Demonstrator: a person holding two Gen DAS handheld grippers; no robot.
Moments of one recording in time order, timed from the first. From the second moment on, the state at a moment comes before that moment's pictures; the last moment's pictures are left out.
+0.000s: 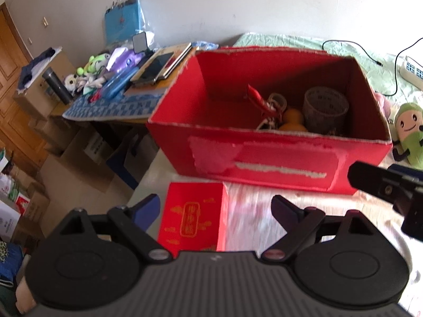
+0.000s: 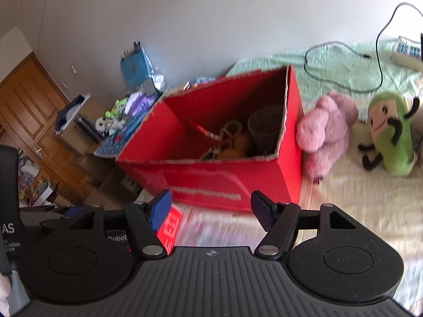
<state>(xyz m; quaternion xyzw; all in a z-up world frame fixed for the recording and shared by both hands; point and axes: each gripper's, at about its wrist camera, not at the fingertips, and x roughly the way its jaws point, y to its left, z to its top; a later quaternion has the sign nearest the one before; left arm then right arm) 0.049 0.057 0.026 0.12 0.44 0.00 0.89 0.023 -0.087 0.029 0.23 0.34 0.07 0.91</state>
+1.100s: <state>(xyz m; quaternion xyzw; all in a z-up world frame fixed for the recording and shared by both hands) 0.078 0.138 -0.039 0.12 0.52 -0.09 0.84 0.089 0.002 -0.014 0.32 0.45 0.08 0.83</state>
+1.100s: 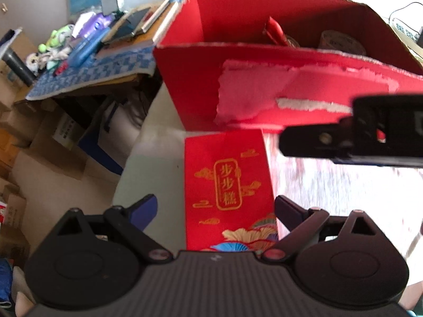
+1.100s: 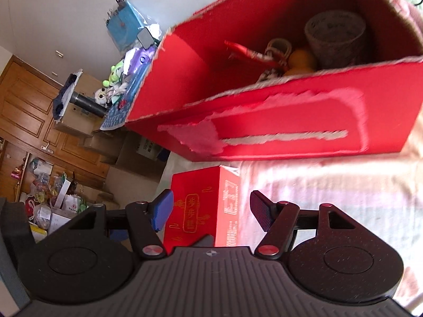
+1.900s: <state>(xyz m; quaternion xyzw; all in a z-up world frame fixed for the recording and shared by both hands) 0.090 0.147 -0.061 0.10 0.55 -0.20 0.80 0.096 0.023 -0.039 0.31 0.50 0.07 0.80</state>
